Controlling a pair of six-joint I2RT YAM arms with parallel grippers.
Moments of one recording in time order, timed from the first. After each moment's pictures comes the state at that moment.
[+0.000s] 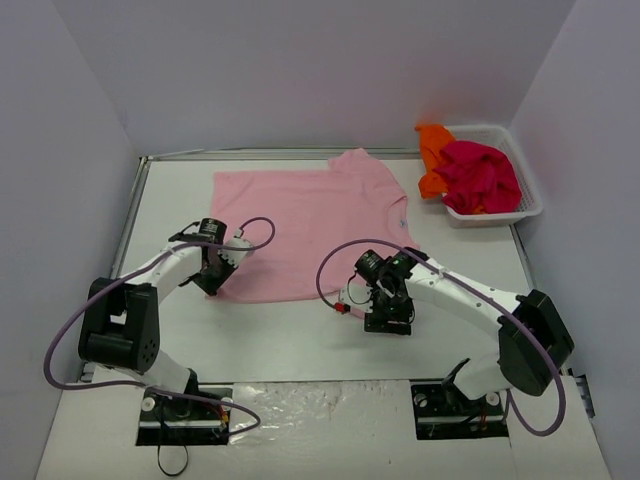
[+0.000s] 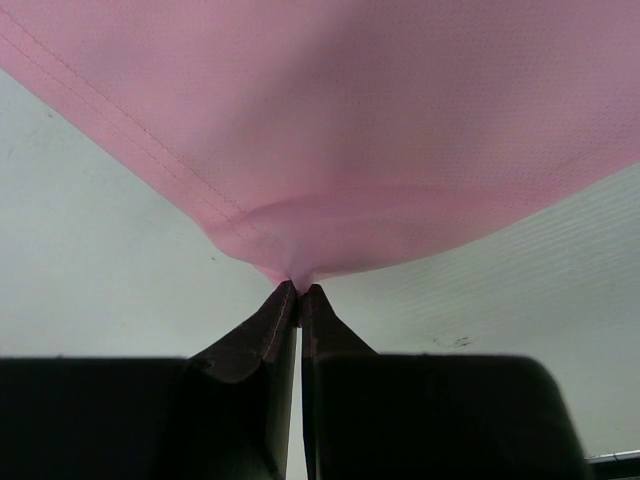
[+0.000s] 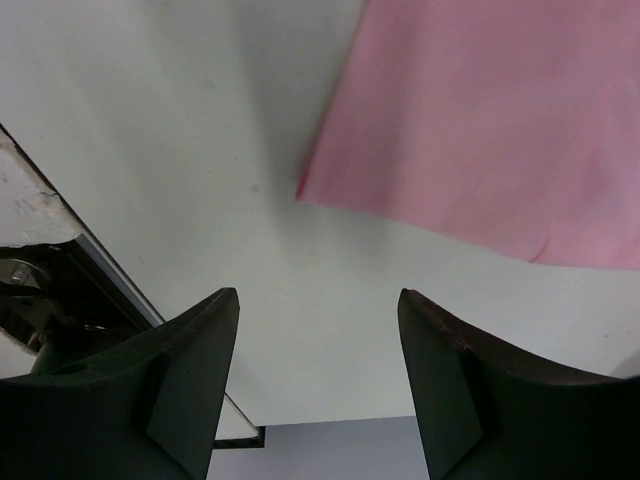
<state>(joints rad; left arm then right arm) -0.19 1.53 0.92 -0.72 -0.01 0.49 0.73 1.42 0.94 -1.06 0.03 -0.71</state>
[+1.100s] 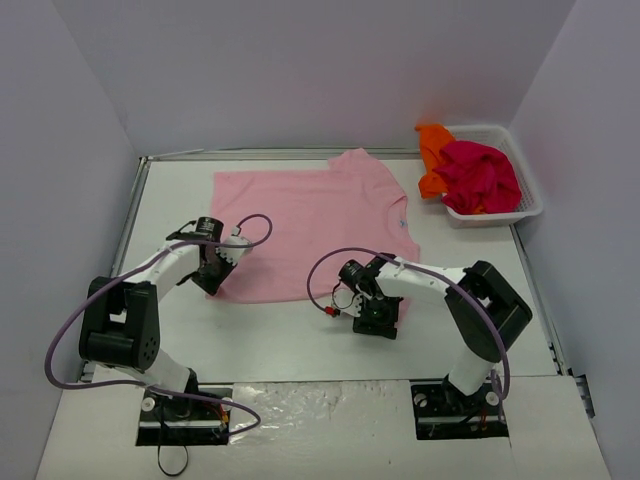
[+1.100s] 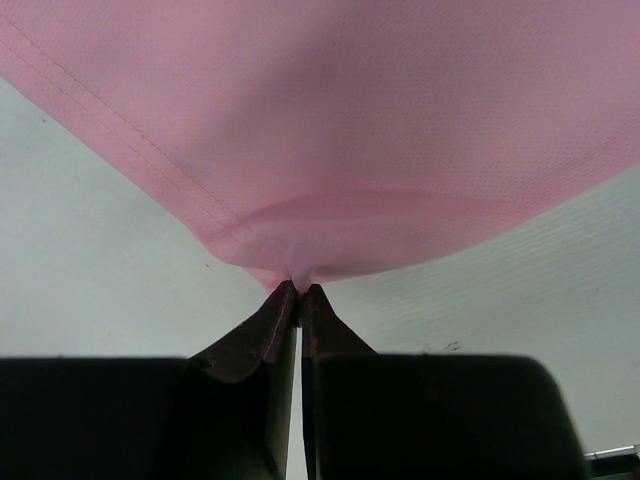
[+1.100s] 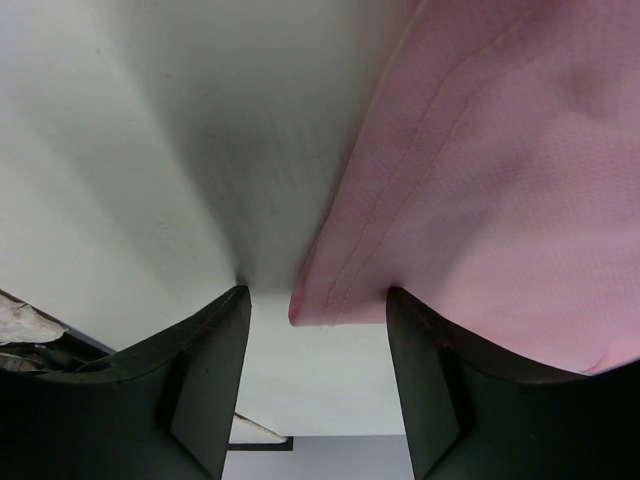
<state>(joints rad) -0.16 1.54 0.93 -0.72 0.04 0.48 0.78 1.67 0.91 -0.90 0.06 -0.60</state>
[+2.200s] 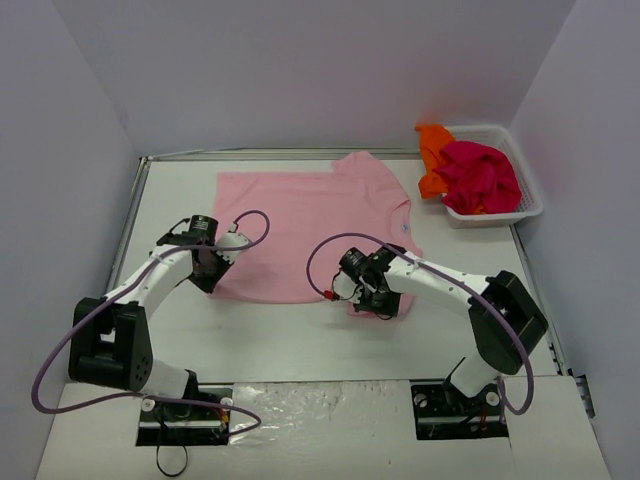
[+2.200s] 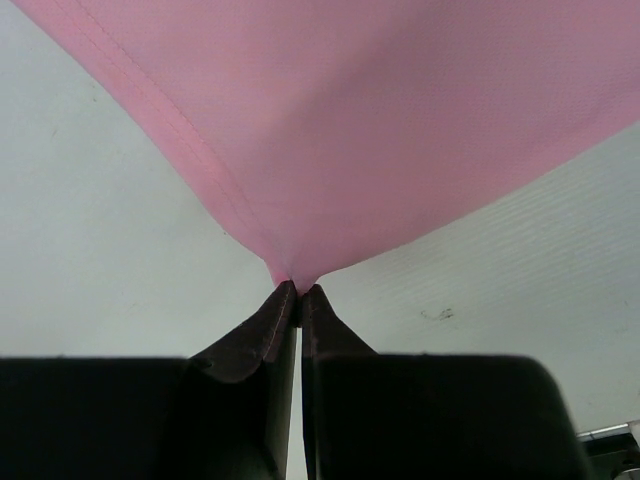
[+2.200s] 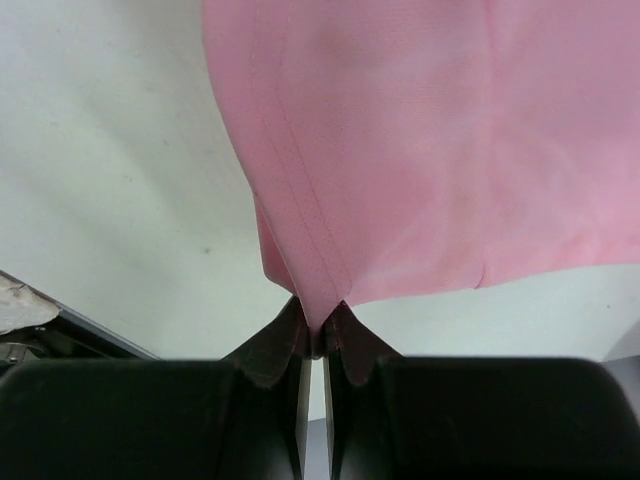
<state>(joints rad) -0.16 1.43 0.93 -0.75 0.05 0.49 0.78 1.60 0.98 -0.96 0.14 -0.53</state>
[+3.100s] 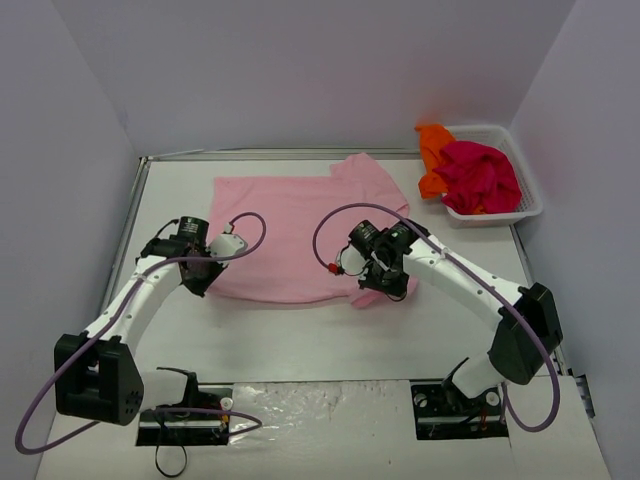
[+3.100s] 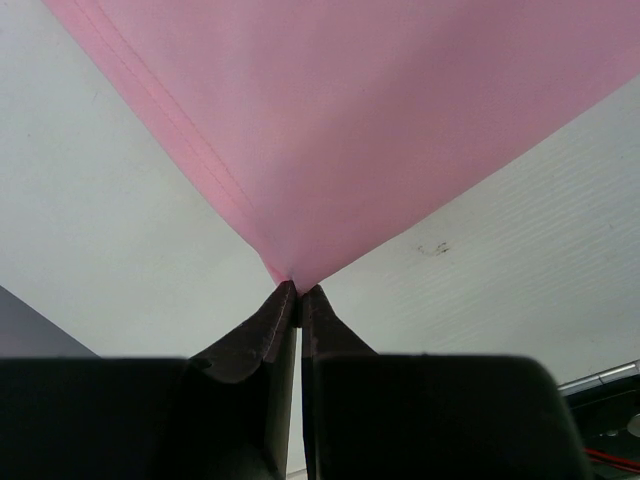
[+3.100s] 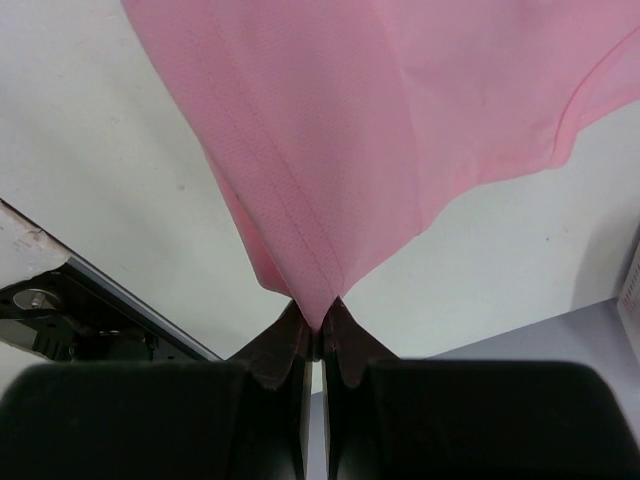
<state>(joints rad) -0.16 1.26 0.93 -0.87 0.05 0.57 0.73 1.50 1.21 -1.18 0.14 -0.52</state>
